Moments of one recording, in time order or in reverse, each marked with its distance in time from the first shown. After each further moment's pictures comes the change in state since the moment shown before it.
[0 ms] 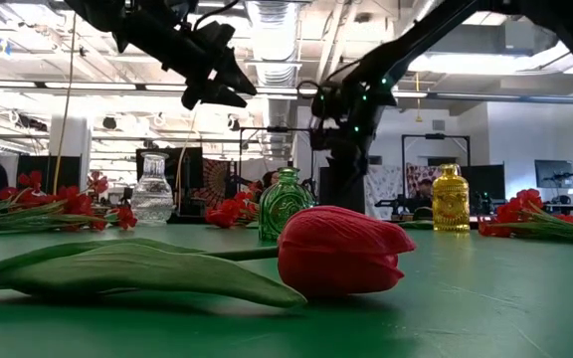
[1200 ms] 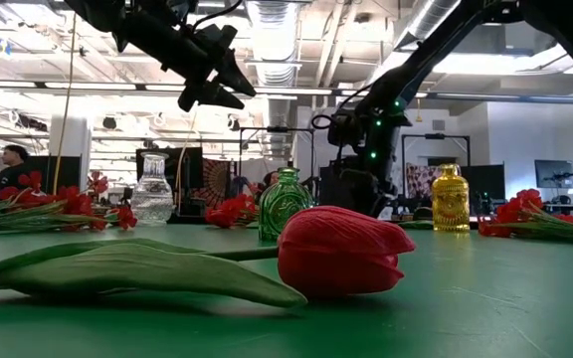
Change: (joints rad) left arm 0.000 -0.001 0.000 0.002 -0.046 -0.066; right arm -0.065 0.011 -0.148 0.055 0.074 0.123
